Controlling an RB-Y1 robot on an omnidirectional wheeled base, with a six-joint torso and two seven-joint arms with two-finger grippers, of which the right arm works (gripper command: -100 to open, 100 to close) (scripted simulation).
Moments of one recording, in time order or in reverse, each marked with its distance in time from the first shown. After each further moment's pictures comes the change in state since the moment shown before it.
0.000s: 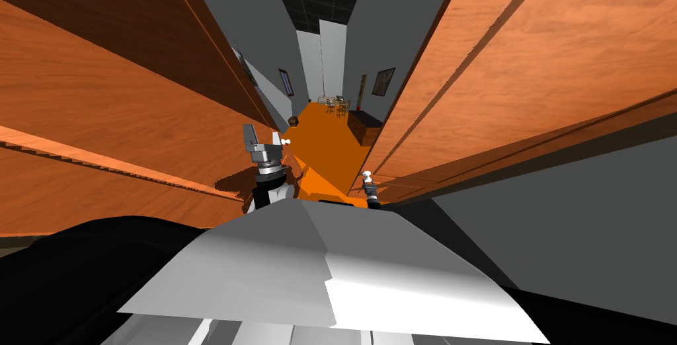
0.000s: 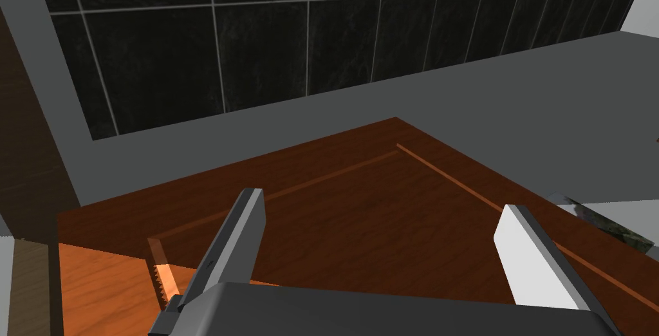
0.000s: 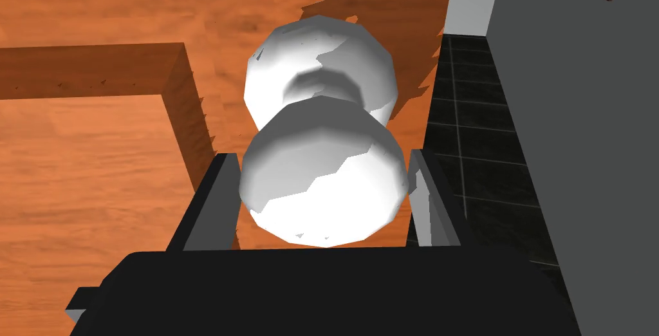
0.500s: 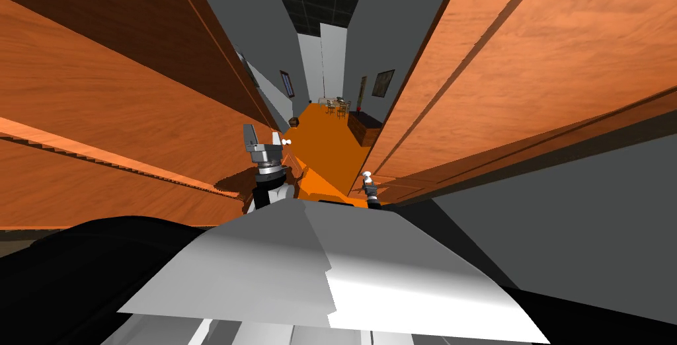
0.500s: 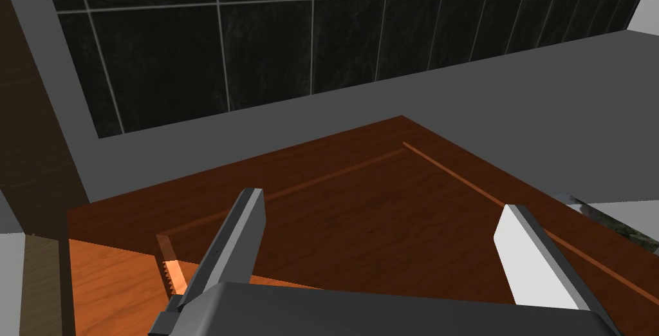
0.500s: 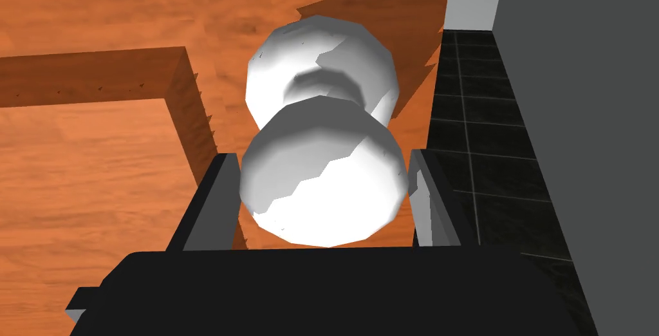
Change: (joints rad) arm 0.004 -0.003 0.002 0.005 -0.009 0.003 -0.027
